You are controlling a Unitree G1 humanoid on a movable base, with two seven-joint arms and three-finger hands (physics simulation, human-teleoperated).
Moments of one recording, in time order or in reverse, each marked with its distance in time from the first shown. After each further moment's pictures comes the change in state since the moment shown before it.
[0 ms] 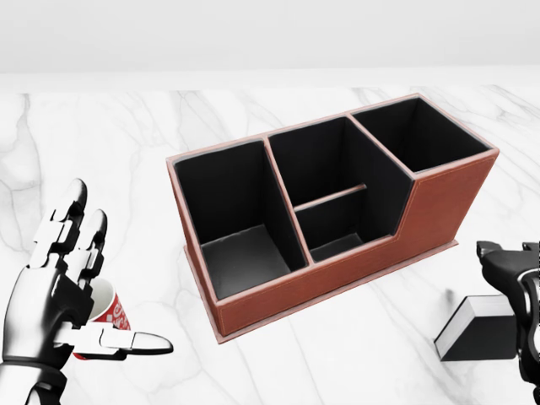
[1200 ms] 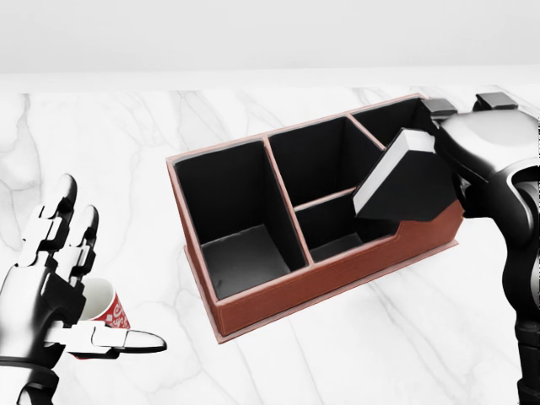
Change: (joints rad) left arm 0.001 0.004 0.018 -0.021 -0.007 0.000 -0.002; right arm -0.178 0.060 -0.013 -0.467 0.140 -0.099 0.051
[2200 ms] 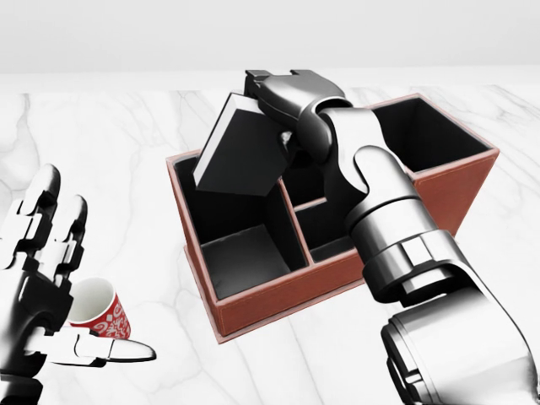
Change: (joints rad) left arm 0.040 -0.006 0.026 -0.110 -0.034 0.000 -0.043; right arm -0.649 0.323 0.242 0.969 0.180 0.039 -0.345
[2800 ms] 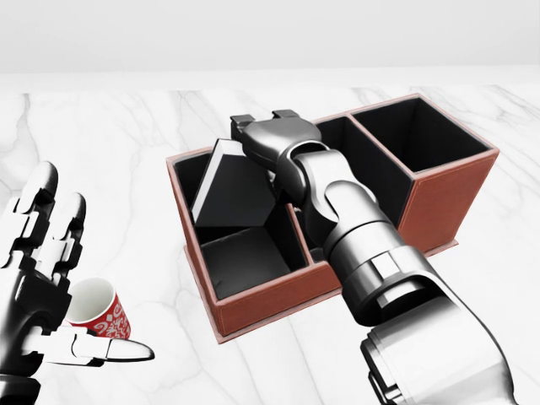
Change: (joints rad) left arm -0.002 0.001 0.007 -0.008 -0.013 0.000 -0.008; right arm 0.009 0.074 0.053 0.201 -0.061 -0.042 -0.147
